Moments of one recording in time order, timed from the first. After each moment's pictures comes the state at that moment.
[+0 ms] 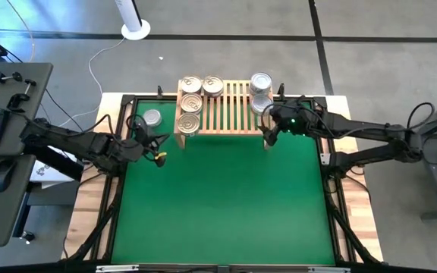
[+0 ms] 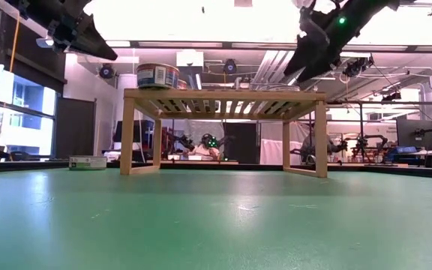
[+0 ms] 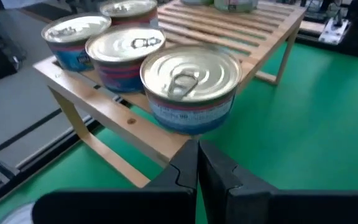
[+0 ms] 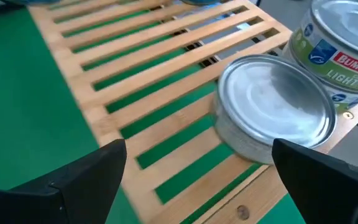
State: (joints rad) left arm -0.23 0.76 0.65 -0.51 -0.83 -0.42; right arm -0.27 1.10 0.90 -0.46 0.32 0.12
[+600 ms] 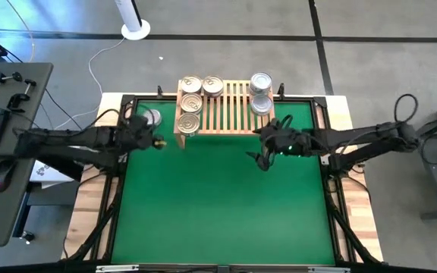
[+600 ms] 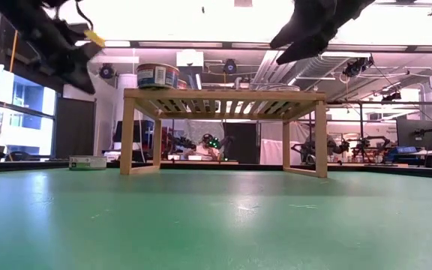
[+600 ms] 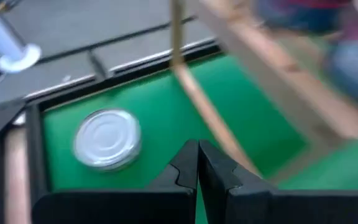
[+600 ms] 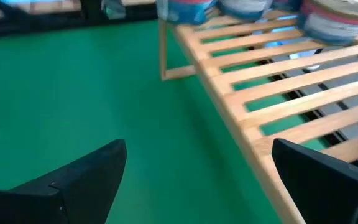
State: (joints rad) left arm 0.05 0.79 0.65 -0.83 -0.81 -0.81; right arm 0.04 1.17 0.90 -0.31 0.36 0.16
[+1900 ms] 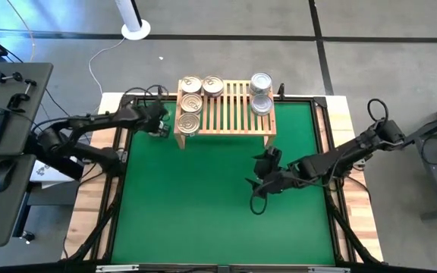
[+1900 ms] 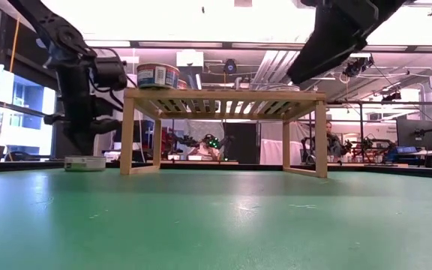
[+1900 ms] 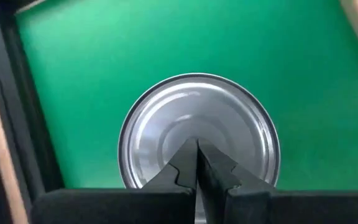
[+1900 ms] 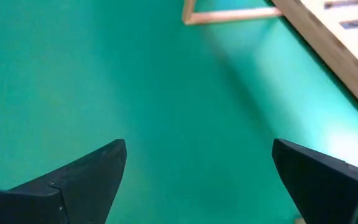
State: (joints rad) left arm 0.71 1.34 0.59 -0.59 -0.31 -0.43; right arm 0.38 1.38 0.90 -0.39 0.63 0.40
